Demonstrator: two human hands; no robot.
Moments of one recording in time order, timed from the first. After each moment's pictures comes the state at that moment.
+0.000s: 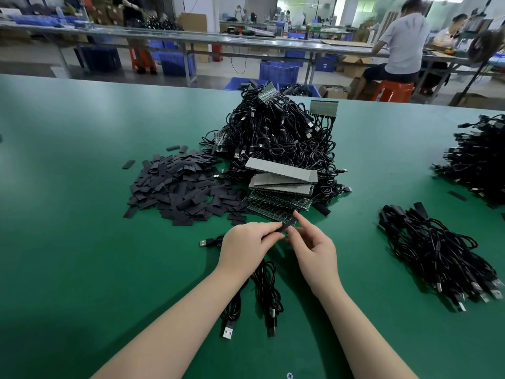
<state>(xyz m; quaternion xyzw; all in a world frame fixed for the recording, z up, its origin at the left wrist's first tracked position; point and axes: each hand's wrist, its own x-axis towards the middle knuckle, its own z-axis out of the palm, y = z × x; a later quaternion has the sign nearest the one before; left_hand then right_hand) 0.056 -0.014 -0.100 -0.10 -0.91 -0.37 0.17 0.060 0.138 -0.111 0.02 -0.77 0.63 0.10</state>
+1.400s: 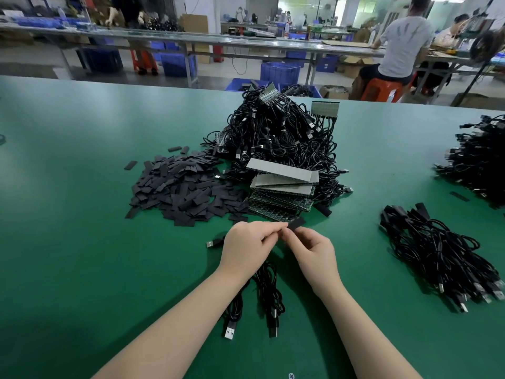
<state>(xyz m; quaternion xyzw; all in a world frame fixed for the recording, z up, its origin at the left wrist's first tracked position) 0.060 -0.012 -0.096 -0.13 -0.89 -0.38 0.22 0.058 0.138 -0.112 0.03 -0.78 0.62 0.07</state>
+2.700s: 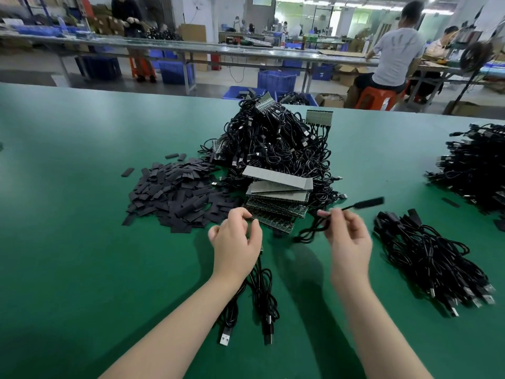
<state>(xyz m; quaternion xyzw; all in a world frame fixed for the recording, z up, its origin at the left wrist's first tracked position) 0.054 -0.013 -0.100 0.02 -0.86 -0.42 0.28 0.056 0.164 -0.066 -0.08 -0.61 0.75 0.22</state>
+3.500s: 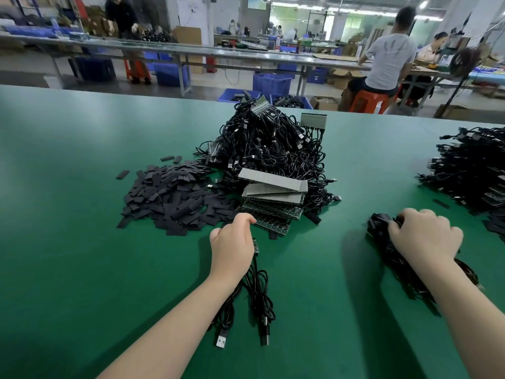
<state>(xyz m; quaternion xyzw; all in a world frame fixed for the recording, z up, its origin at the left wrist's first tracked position) 0.043 -0.015 -0.108 0.00 -0.90 -0.37 0.22 0.024 0.307 -0.036 -0.21 -0.97 -0.05 0.14</state>
